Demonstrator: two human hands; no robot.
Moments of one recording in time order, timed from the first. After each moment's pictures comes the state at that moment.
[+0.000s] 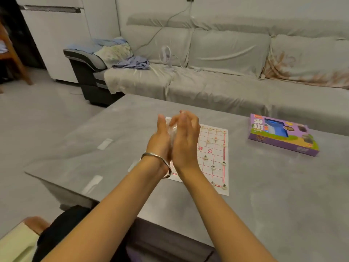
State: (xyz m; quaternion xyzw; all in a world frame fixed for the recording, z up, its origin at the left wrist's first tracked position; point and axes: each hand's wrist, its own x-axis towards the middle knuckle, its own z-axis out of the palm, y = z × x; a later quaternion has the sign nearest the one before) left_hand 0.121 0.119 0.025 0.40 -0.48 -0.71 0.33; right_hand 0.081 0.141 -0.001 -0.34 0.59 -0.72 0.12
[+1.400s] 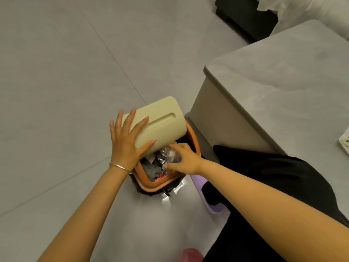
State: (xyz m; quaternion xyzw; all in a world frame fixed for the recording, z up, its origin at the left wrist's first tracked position) left_hand 0.615 -0.005 -0.284 0.63 -0.72 -0.07 0.29; right_hand 0.414 -0.001 -0.267 -0.66 0.57 0.06 0.48
